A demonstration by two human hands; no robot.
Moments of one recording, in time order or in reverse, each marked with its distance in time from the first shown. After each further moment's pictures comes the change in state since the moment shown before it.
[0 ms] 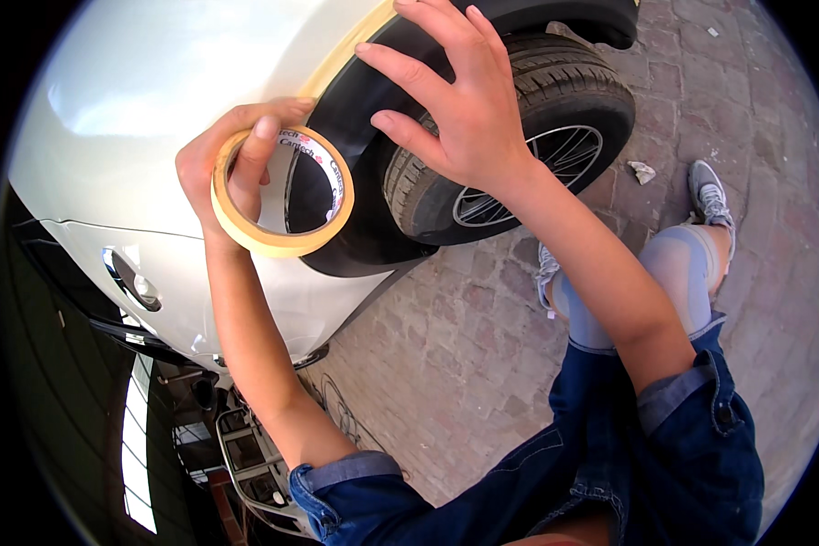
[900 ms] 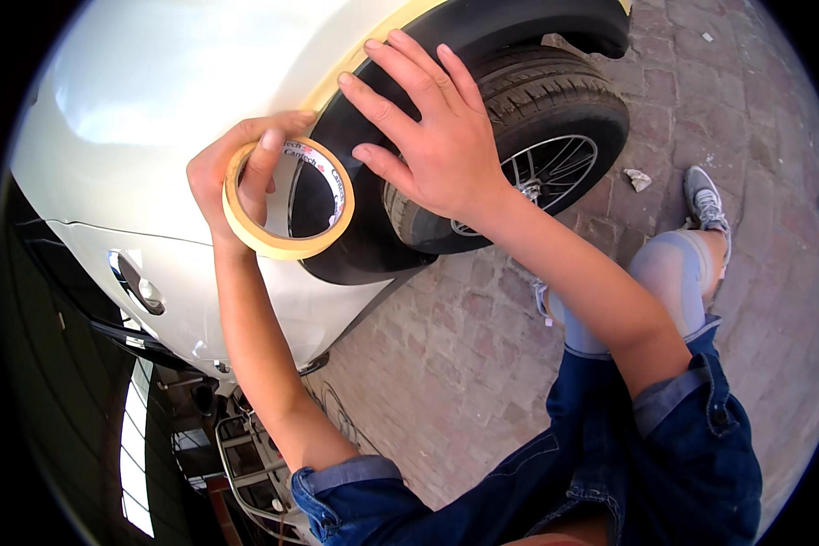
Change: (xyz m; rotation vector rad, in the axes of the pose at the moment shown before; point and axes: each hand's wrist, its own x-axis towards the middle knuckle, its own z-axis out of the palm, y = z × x) left_hand -0.001 0.001 0.001 0.016 0.003 -0.060; right_hand -0.007 -0.025 0.015 -0.090 0.004 0.035
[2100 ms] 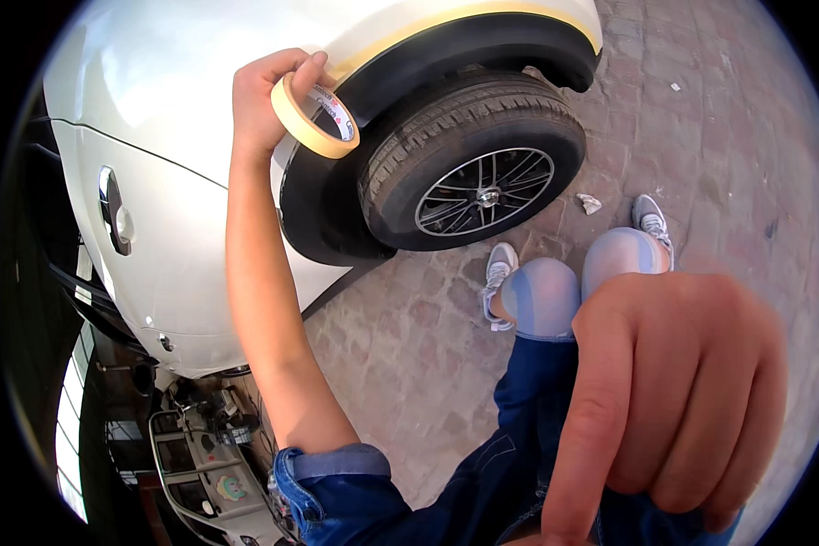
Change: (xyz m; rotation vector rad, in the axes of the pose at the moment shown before) left_hand 0.004 -0.003 0.005 -0.137 0.080 -0.040; right_hand 0.055 -0.102 -0.204 1.381 -0.374 -0.252
